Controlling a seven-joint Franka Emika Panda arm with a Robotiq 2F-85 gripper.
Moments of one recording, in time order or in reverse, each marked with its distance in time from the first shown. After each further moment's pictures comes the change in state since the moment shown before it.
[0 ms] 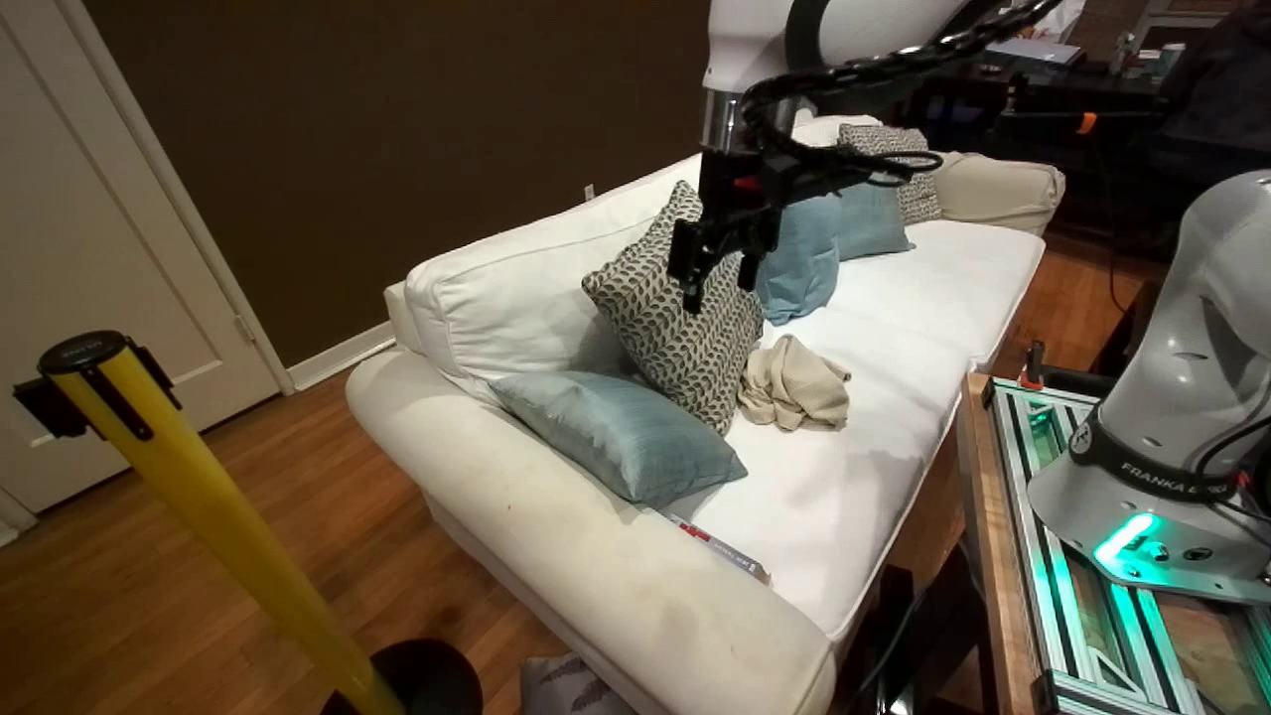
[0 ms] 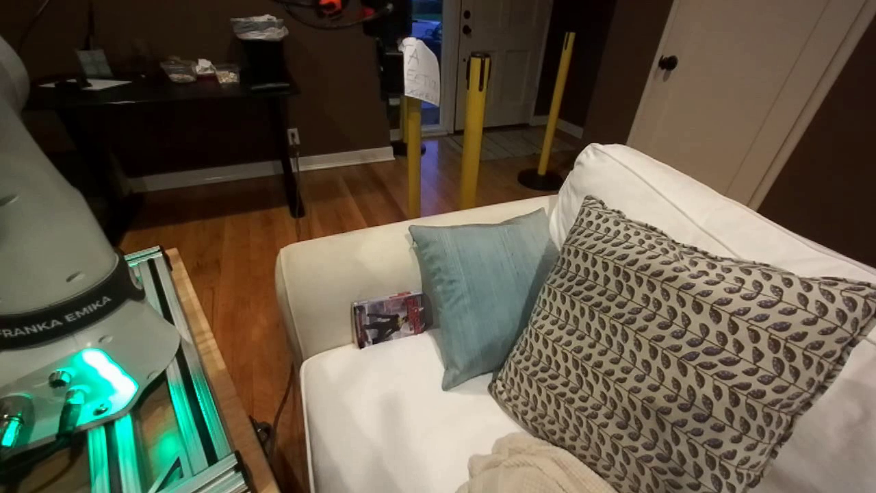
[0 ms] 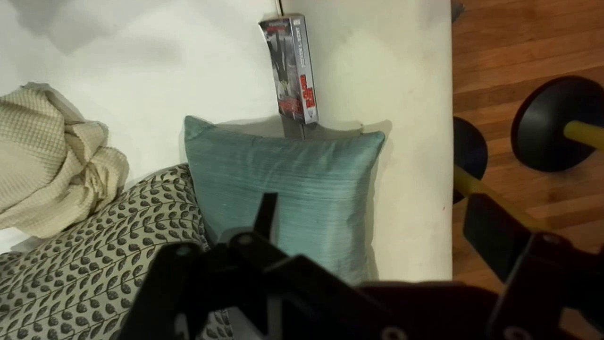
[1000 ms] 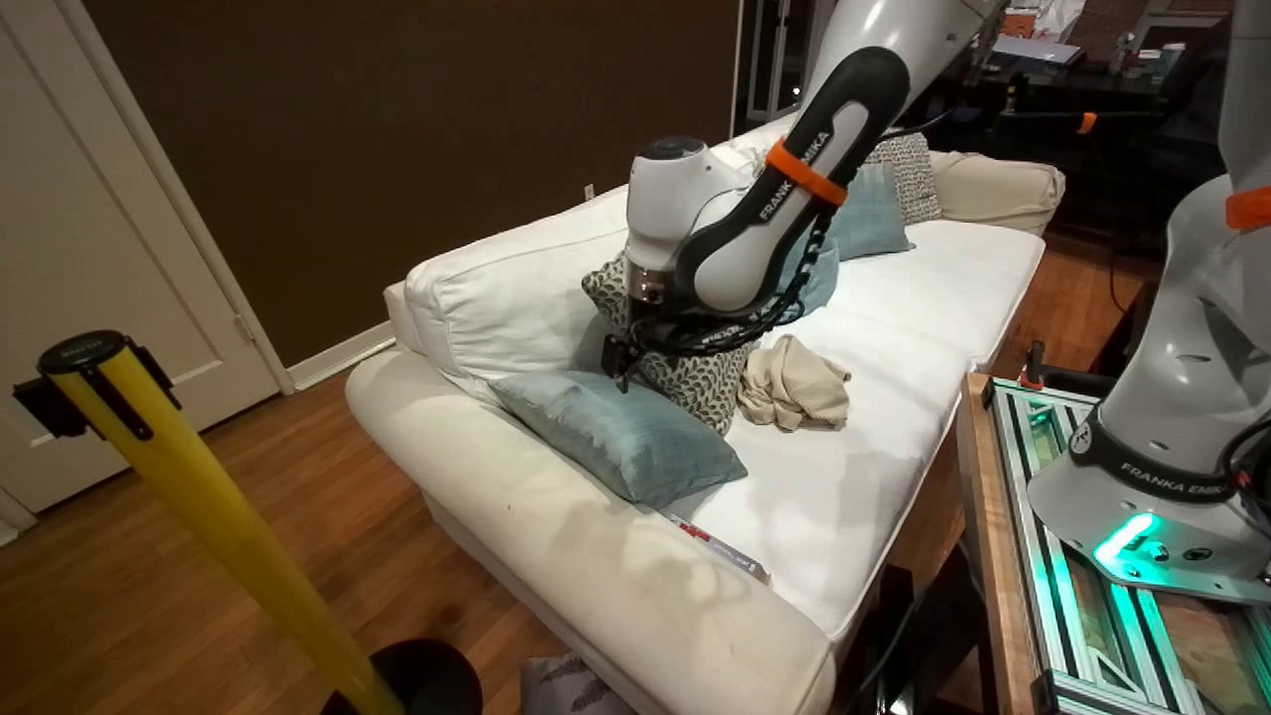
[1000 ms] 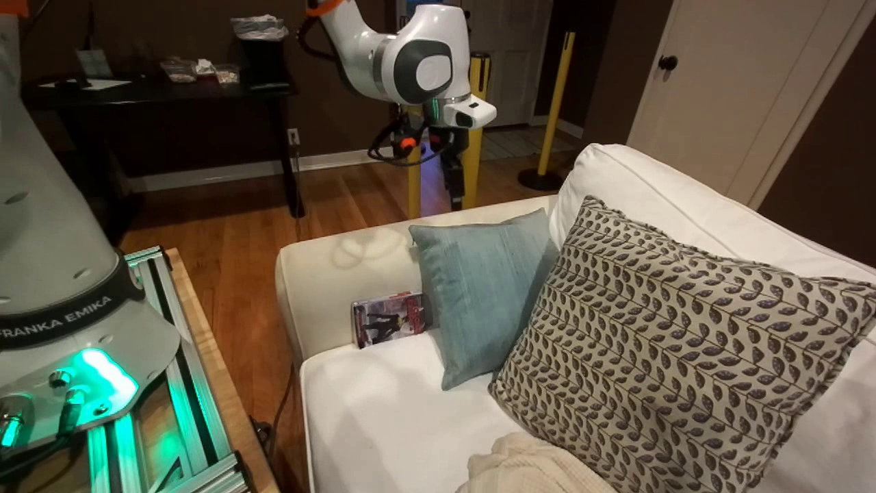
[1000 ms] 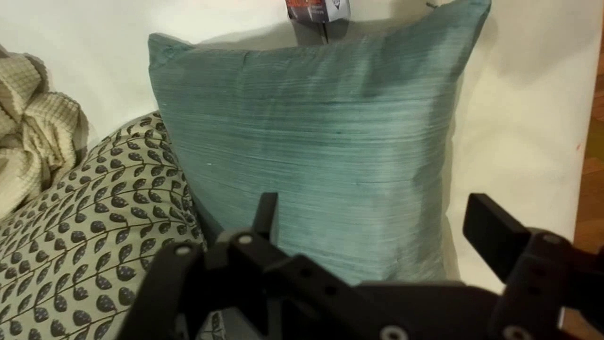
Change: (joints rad) arm 0.112 0.605 -0.180 0.206 -0.233 0.456 0.201
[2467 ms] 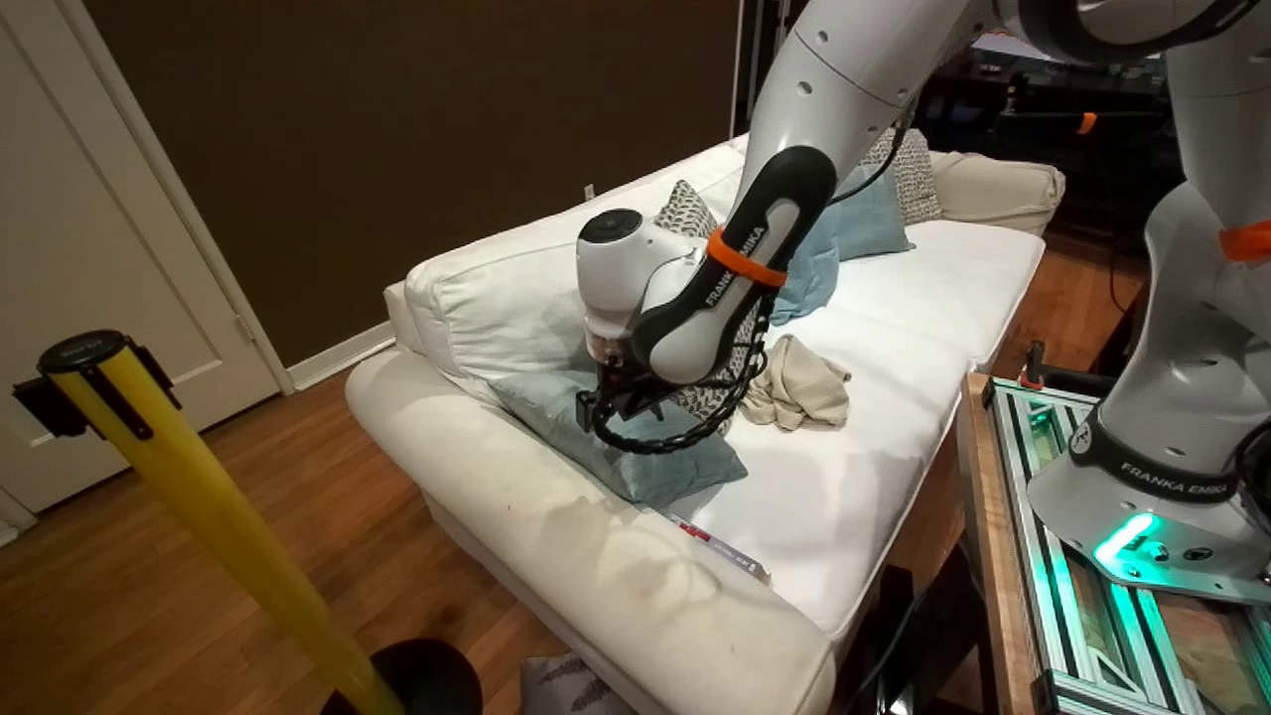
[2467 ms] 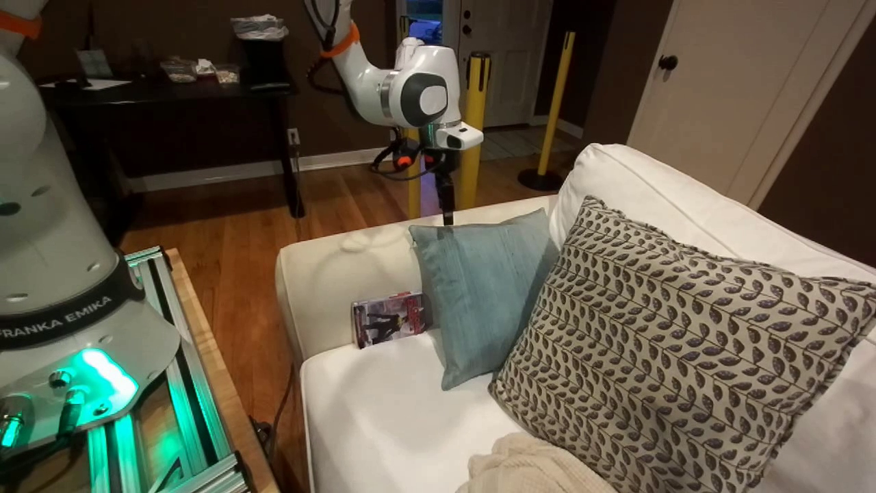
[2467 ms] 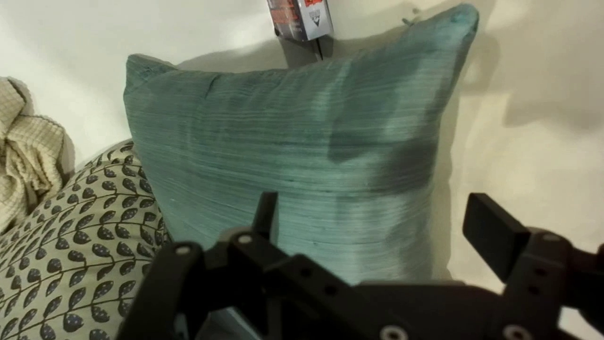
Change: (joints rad) arm 0.219 0.221 -0.133 0.183 0.016 -0.059 0.127
